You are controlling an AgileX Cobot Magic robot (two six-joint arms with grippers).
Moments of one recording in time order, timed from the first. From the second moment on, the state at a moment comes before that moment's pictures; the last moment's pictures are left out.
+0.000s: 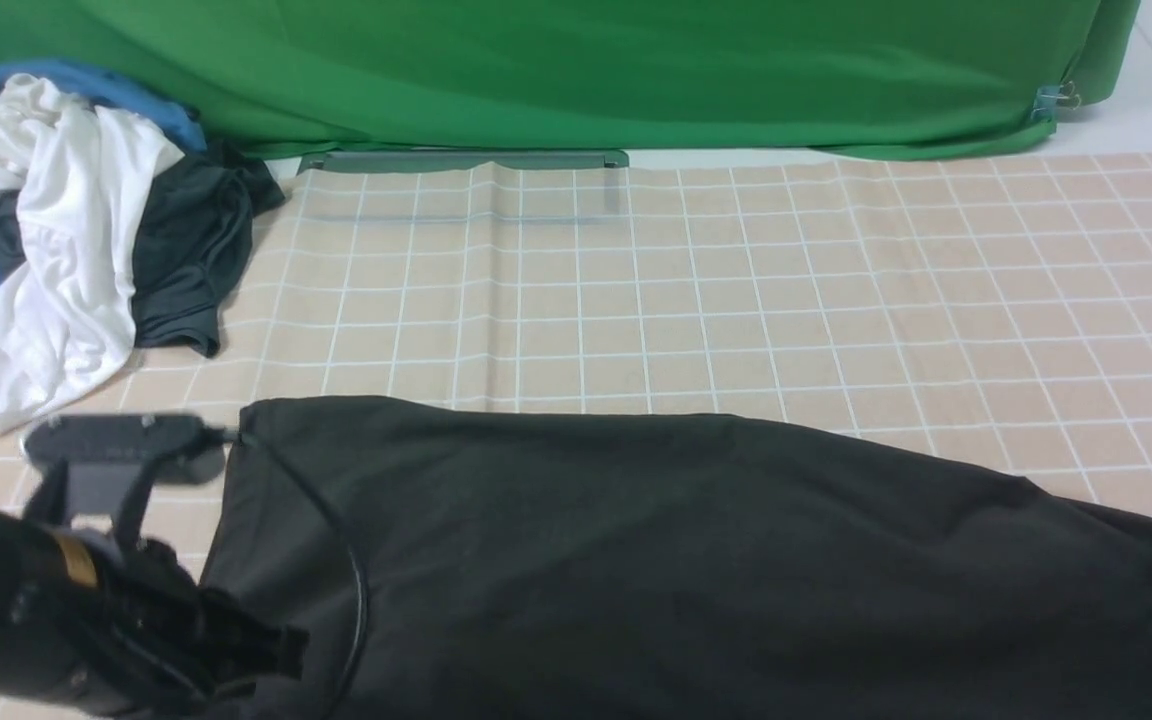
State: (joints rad) right arm -0.27 1.46 -0.90 0.03 1.02 -0.05; left arm -0.30 1.12 -0.54 -0.17 0.75 -0.06
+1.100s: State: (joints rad) right arm -0.27 1.60 -0.82 -0.05 0.88 0.06; left arm -0.04 1.02 -0.67 -0.19 0.99 -0.02
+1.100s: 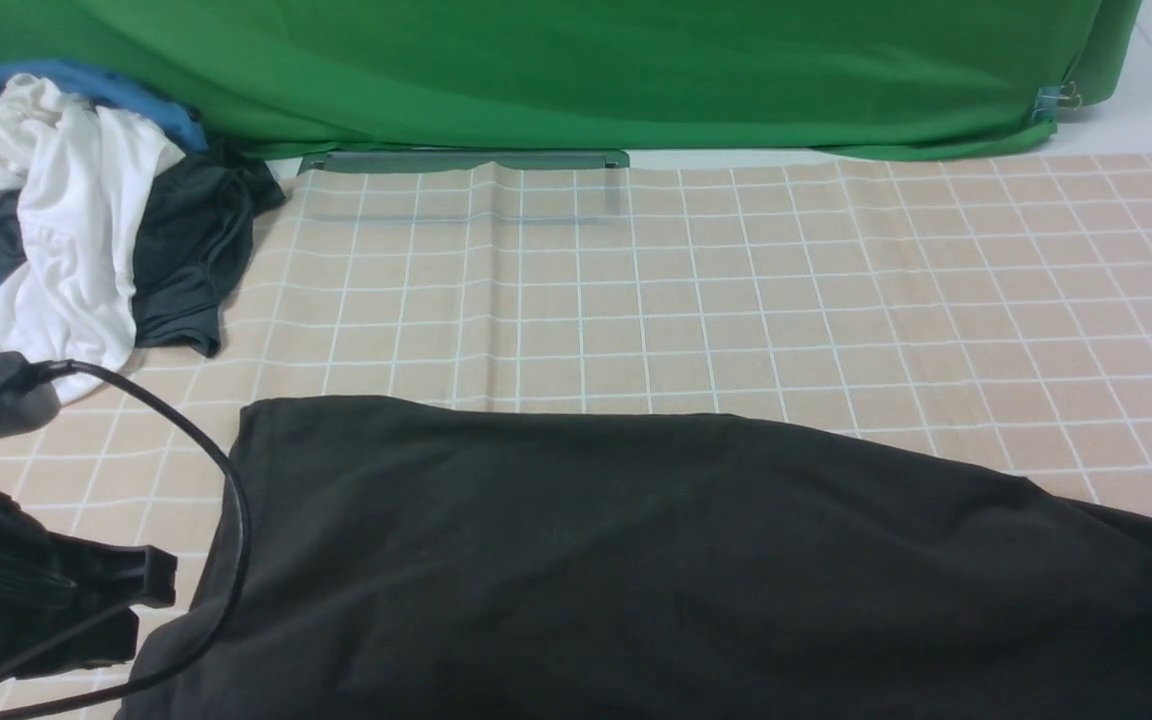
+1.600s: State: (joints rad) right arm -0.27 1.60 -0.82 -0.07 0.88 0.06; left arm -0.04 1.02 -0.67 -0.19 1.01 0.00
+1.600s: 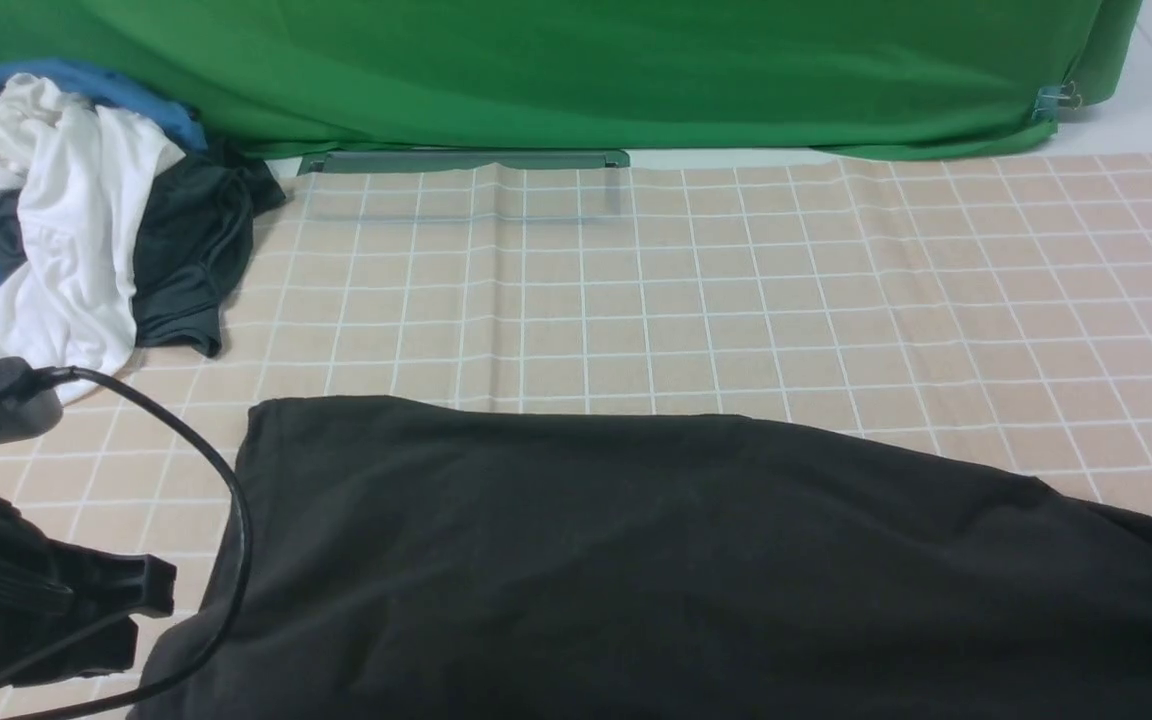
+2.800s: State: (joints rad) right arm 0.69 1.59 -1.35 0.37 0.88 0.20; left arm -0.04 0.96 -0.95 -0.24 1.09 0.03
